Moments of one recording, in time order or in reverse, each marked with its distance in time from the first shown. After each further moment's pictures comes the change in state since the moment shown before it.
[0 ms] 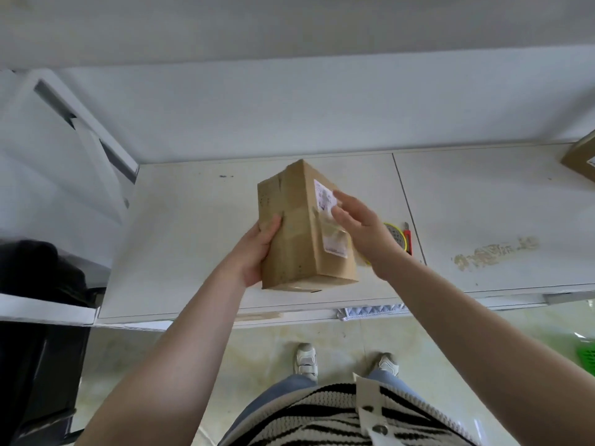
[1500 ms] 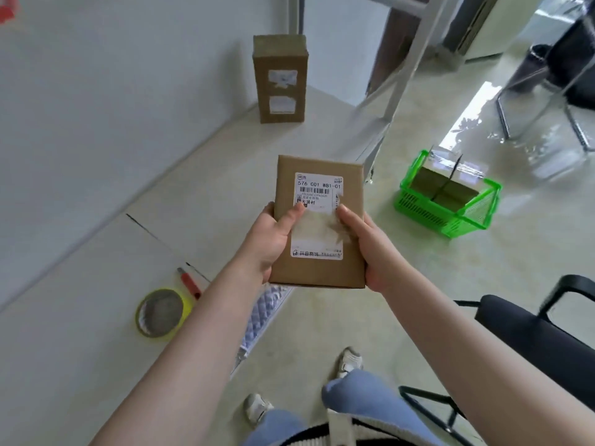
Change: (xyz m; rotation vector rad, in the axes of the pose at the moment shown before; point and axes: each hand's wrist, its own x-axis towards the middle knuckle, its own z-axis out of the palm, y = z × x) left_hand 0.029 -0.115 0.407 0.593 -0.577 -0.092; right_hand -0.197 0.109 -0.288 0.887 0.749 0.072
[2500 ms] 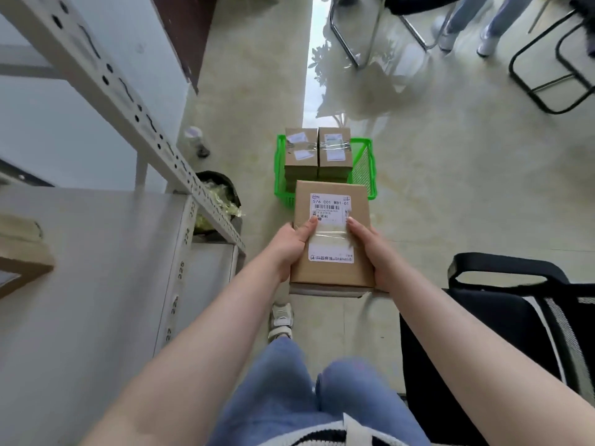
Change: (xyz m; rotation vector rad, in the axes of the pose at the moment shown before) left_hand 0.339 -0.058 0.408 0.398 -0.468 -0.458; right_hand 0.176 -0.140 -0.394 0.211 0.705 0.122
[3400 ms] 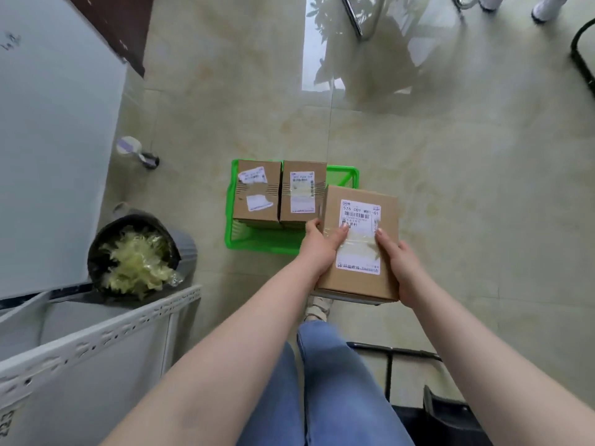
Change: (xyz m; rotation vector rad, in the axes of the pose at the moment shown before) left_hand 0.365 0.146 0.191 0.268 0.108 -0.144; right_hand 0.332 -0.202 -0.149 -0.056 0.175 0.190
